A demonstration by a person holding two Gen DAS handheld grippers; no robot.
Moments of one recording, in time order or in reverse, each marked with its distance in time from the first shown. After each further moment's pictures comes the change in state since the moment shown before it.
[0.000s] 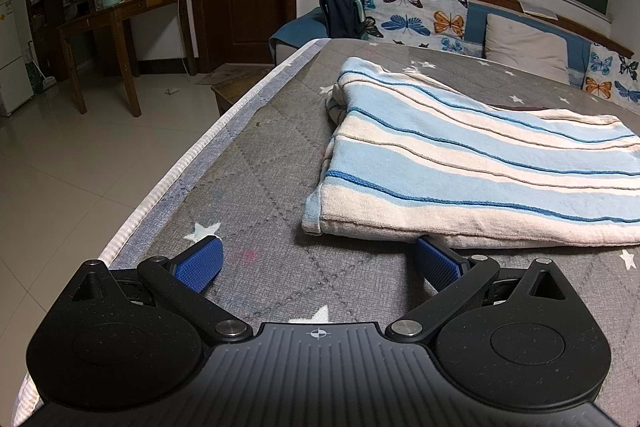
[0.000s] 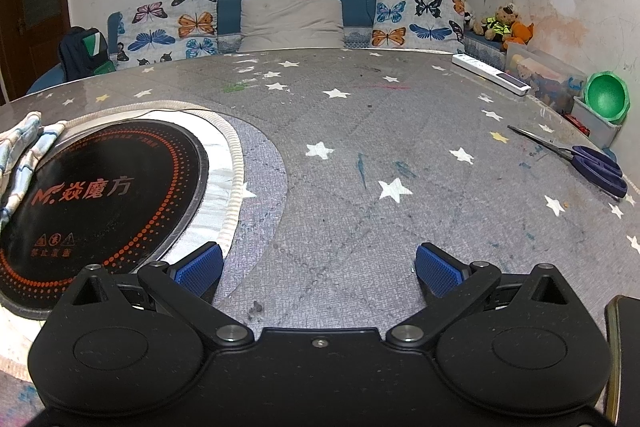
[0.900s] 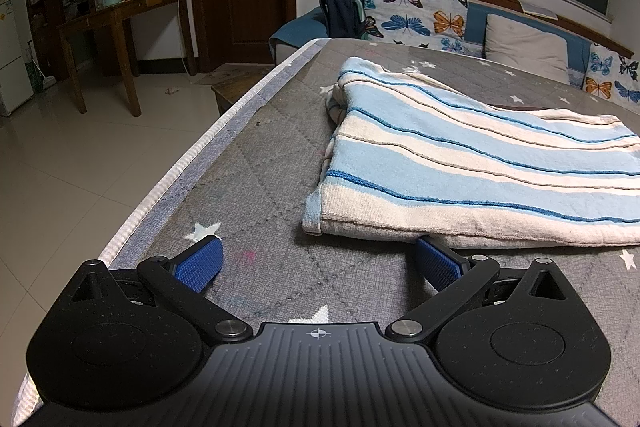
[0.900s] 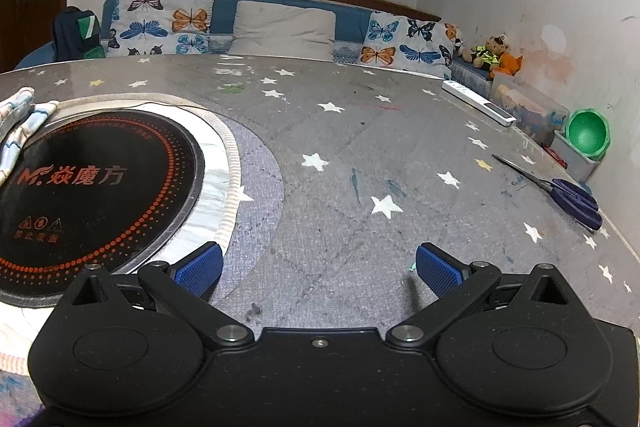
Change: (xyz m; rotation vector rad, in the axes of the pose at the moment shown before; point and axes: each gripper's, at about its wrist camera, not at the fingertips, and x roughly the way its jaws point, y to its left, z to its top) left arm 0.000 0.000 0.000 0.001 0.001 0.000; right arm -0.004 0.006 -0.001 -0.065 -0.026 -0.062
